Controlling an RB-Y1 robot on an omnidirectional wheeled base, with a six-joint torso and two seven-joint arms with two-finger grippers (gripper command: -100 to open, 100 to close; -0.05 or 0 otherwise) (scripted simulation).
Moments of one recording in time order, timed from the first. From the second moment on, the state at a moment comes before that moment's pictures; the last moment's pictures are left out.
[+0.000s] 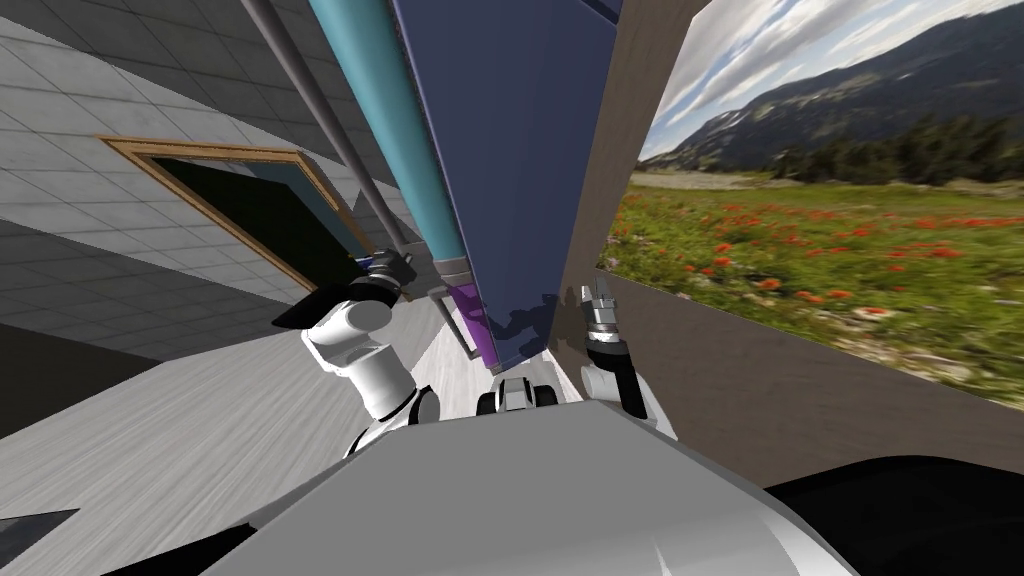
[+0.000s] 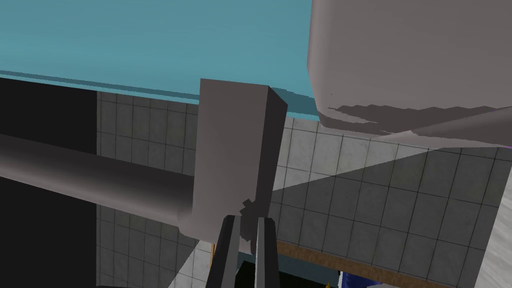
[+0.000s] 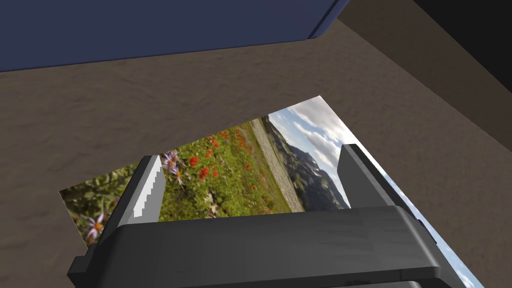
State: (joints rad) left arm -0.40 0.10 0.53 -2.23 0.43 0.84 -0.30; right arm 0.48 0.01 -0.03 -2.24 0.07 -0.52 0.05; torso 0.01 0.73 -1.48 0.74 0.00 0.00
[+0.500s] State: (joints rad) left arm -0.35 0.10 0.51 -2.33 0.46 0.90 -0.26; right arm 0.48 0.01 -0.03 -2.24 0.07 -0.52 0.05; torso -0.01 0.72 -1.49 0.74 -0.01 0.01
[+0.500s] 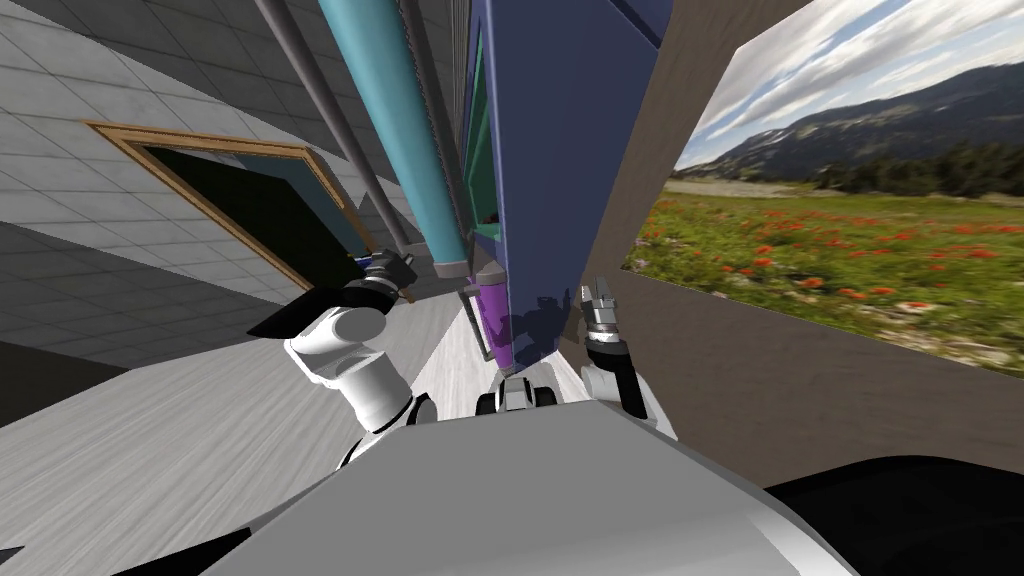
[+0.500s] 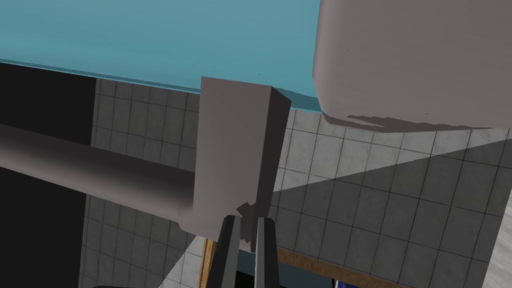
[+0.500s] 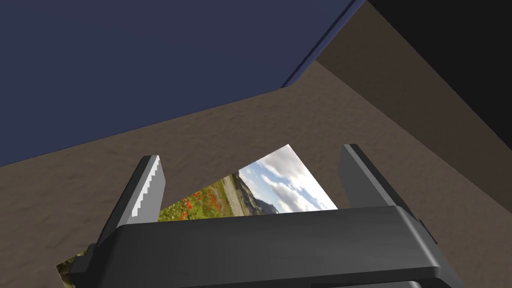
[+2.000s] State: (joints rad) left arm -0.23 0.11 0.42 -2.59 0.53 1.06 -0.13; right arm 0.48 0.01 -0.03 -2.24 0.07 -0.52 0.05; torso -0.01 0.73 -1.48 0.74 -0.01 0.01
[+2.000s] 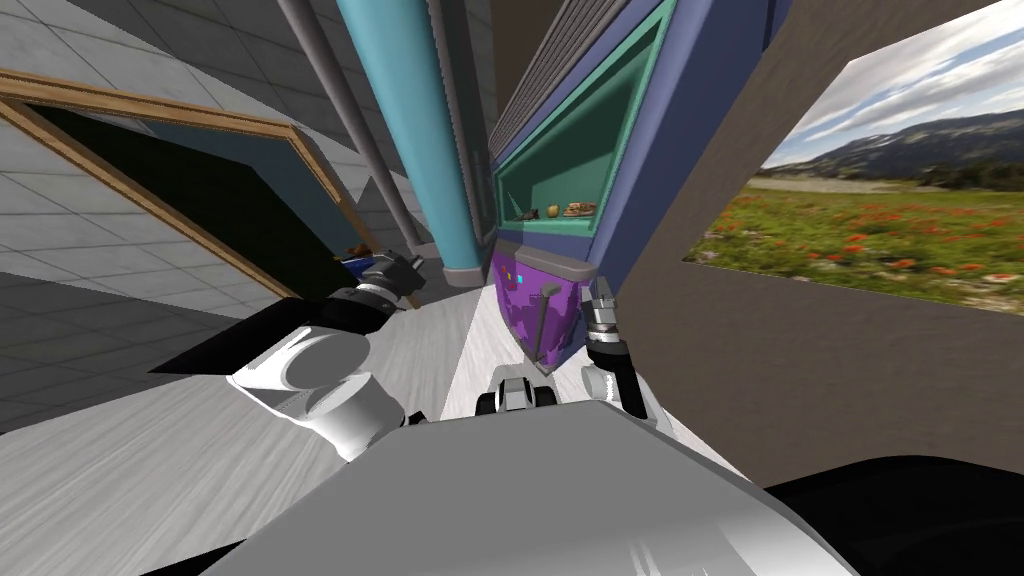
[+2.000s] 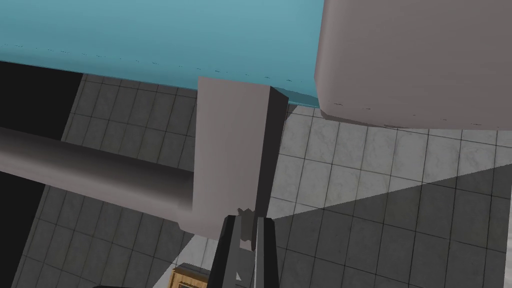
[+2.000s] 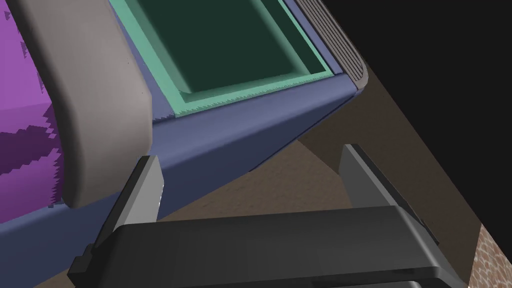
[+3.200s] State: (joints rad) left arm -0.22 0.12 0.34 -2.60 0.68 1.06 -0.14; right arm 0.48 0.01 -0.03 -2.24 0.07 -0.52 0.05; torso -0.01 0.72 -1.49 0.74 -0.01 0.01
